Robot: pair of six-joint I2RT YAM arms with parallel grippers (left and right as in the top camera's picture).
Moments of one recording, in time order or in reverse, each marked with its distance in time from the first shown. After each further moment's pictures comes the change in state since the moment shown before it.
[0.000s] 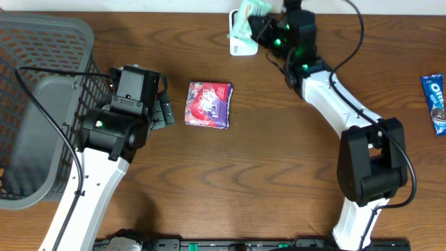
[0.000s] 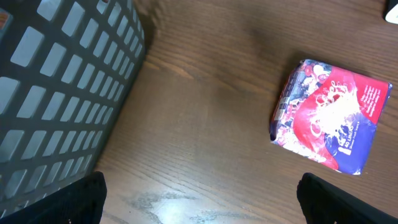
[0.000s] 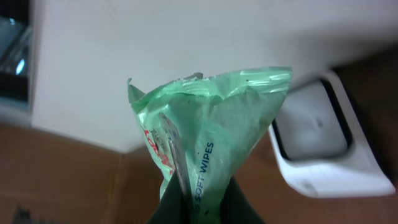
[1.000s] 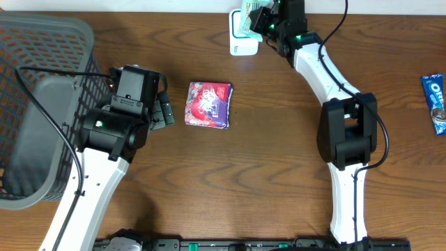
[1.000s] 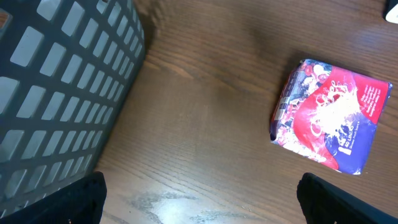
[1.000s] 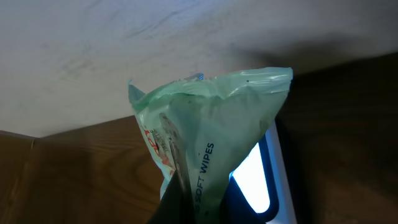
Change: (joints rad) left arm 0.000 0.000 0.000 0.000 0.000 0.000; right arm -0.049 0.365 0.488 -0.373 -0.013 -0.255
